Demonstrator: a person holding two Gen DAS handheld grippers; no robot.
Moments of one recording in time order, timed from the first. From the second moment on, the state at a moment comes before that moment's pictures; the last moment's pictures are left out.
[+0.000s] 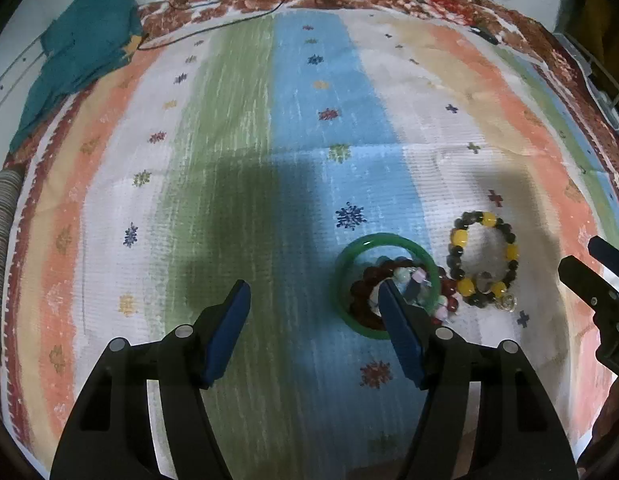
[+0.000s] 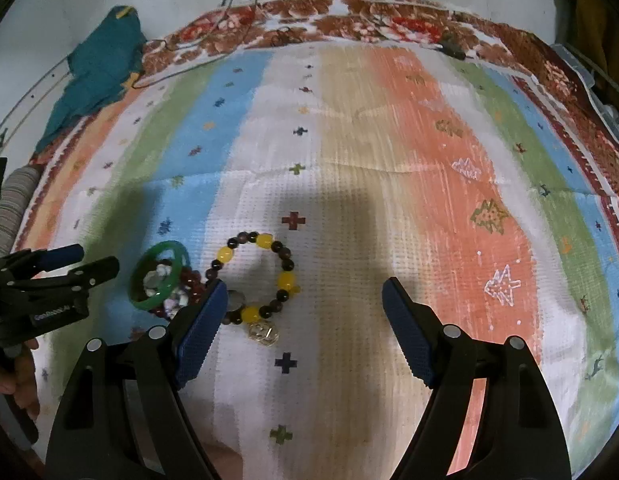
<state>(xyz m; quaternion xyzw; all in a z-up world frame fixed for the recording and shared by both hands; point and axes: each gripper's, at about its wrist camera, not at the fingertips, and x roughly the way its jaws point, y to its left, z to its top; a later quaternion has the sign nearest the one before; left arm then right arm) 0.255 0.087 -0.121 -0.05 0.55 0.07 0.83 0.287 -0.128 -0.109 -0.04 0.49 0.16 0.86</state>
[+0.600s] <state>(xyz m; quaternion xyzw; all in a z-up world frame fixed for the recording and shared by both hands) 0.274 0.095 -0.153 -0.03 0.58 0.08 0.81 0.313 -0.116 -0.143 -0.05 0.52 0.15 0.84</state>
